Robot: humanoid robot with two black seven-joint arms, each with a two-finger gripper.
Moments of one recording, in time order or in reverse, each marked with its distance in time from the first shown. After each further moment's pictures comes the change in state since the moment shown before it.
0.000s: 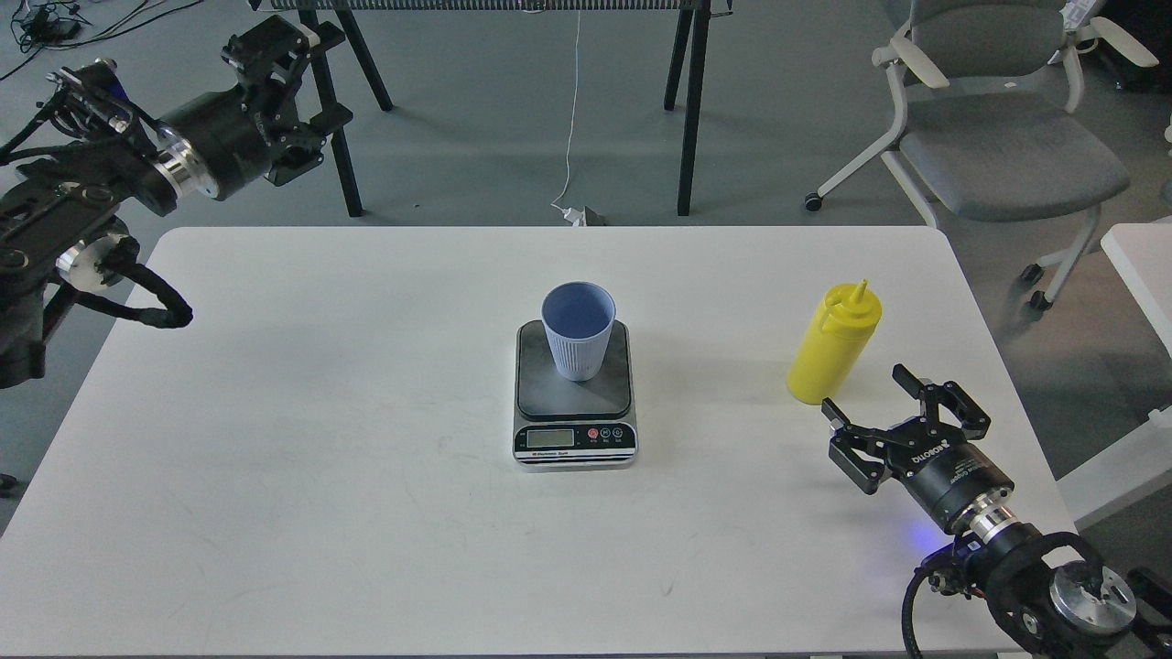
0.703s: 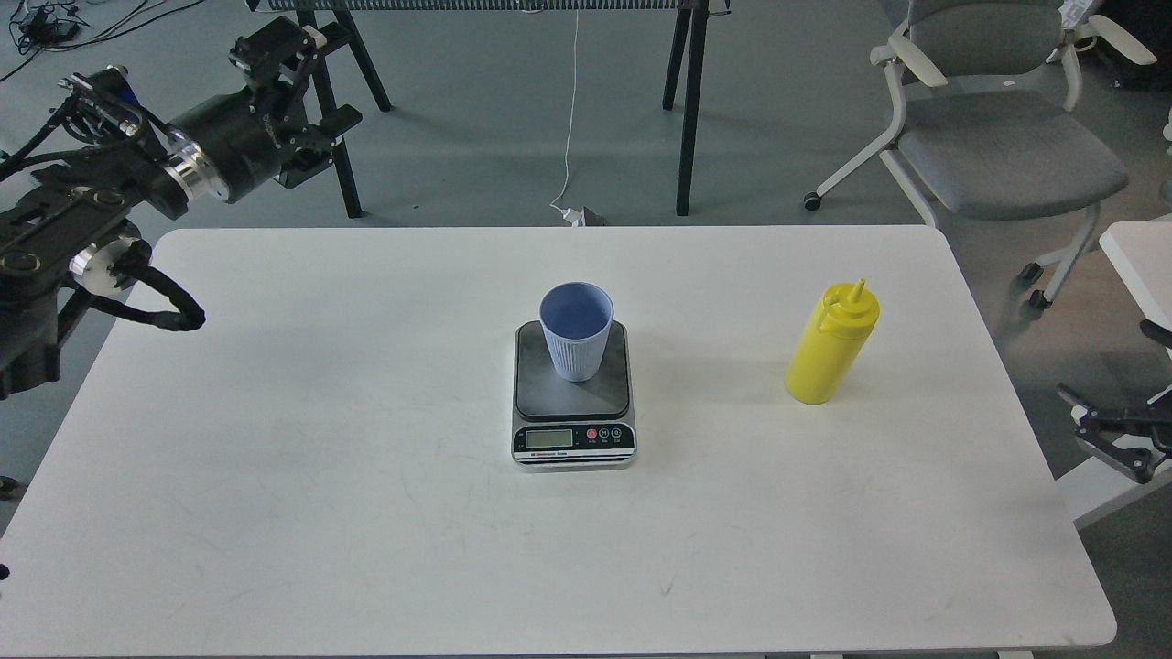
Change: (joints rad) left arm 0.010 -0.033 -0.015 0.000 -0.015 0.000 0.000; right arm -0.007 -0.599 0.088 0.102 -0.038 0.000 -0.003
